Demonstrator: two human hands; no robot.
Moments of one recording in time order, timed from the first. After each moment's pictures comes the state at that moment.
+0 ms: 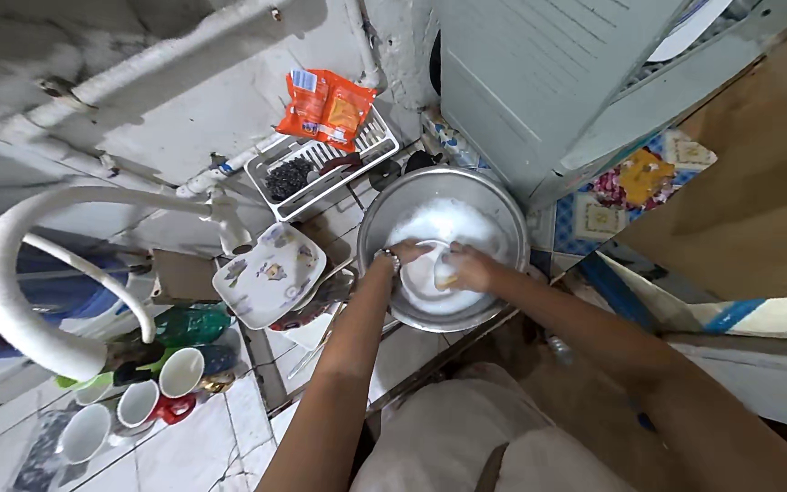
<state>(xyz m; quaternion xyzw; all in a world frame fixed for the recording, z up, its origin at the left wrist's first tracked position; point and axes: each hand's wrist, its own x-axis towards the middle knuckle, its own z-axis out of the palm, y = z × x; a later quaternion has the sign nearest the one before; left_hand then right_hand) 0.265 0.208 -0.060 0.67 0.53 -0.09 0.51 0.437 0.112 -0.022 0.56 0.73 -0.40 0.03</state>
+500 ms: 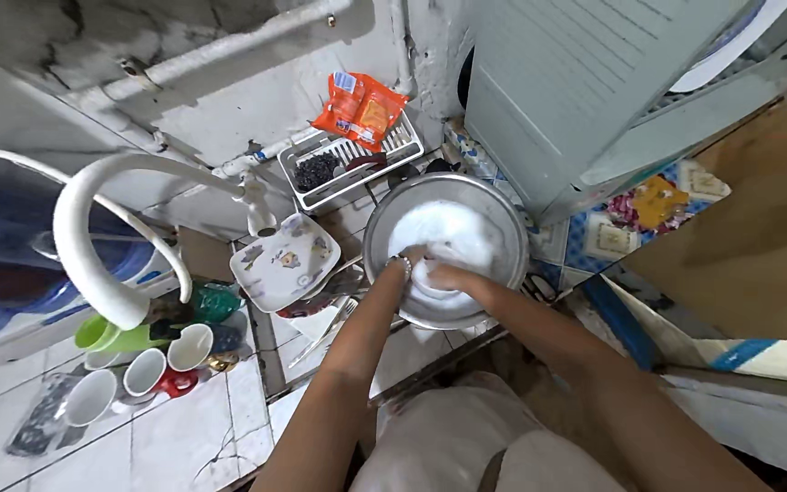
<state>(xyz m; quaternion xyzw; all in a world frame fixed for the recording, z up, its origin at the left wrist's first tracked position) 0.253 0.196 -0.070 0.64 0.57 -0.05 0.51 0.378 0.138 -0.049 0.50 0.72 -0.49 0.05</state>
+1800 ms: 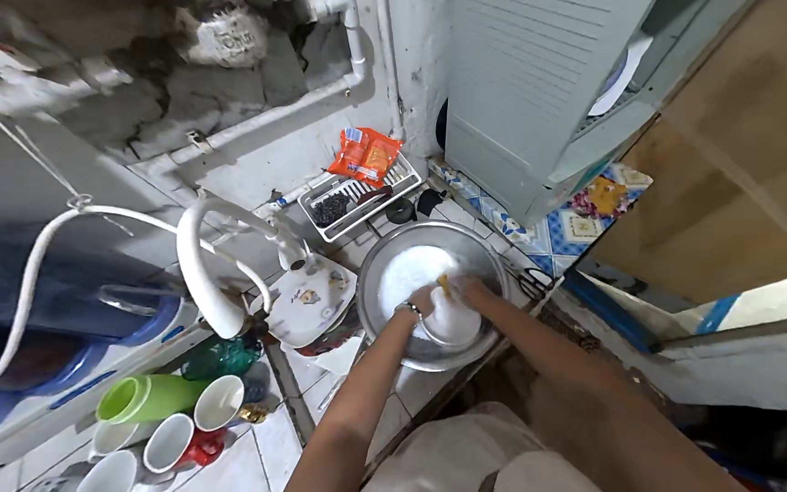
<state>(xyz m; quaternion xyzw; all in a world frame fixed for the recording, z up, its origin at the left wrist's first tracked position) 0.200 0.138 -0.056 0.81 0.41 -0.11 0.41 0.361 0.081 -0.046 0.67 0.65 -0.35 -0.06</state>
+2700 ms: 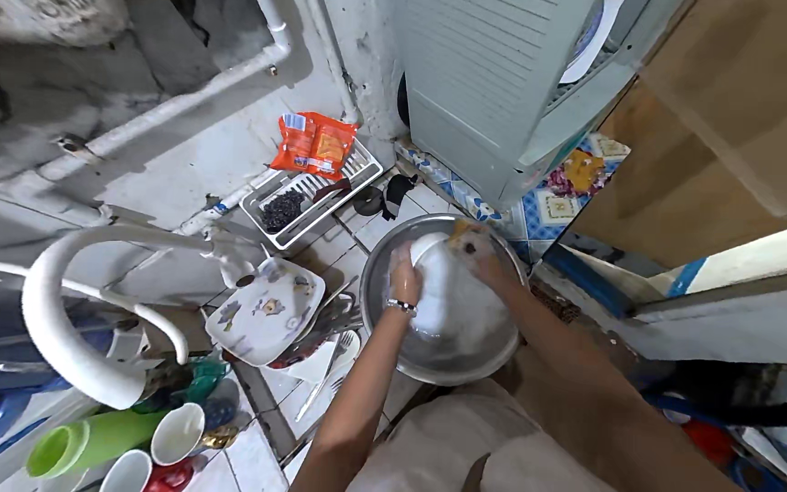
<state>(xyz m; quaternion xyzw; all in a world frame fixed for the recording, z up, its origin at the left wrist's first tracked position) 0.258 0.135 -0.020 0.76 0.53 0.17 0.33 0.431 0.079 -0.018 0.69 0.48 -0.31 -0.44</state>
